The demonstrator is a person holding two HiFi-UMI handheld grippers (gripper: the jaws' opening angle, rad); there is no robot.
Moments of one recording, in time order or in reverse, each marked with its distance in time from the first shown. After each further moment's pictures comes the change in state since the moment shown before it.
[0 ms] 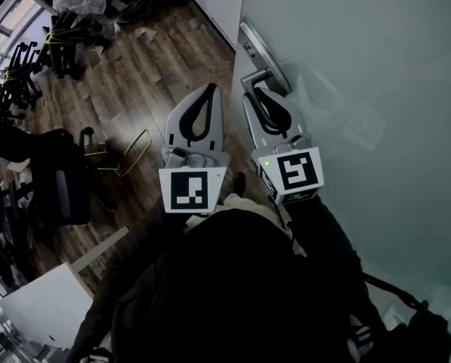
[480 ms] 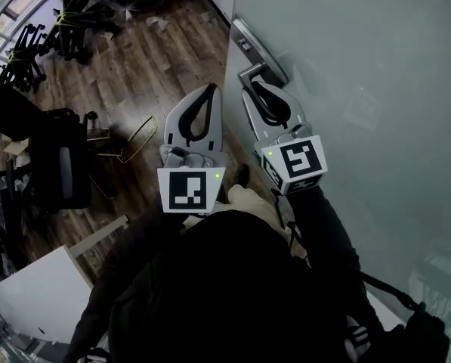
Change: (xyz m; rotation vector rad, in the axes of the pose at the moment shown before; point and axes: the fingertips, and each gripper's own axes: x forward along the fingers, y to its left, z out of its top) left arm -0.141 0.054 0.003 -0.009 -0.013 0.023; right arm -0.015 0.140 -0.002 -0.045 0.007 0.092
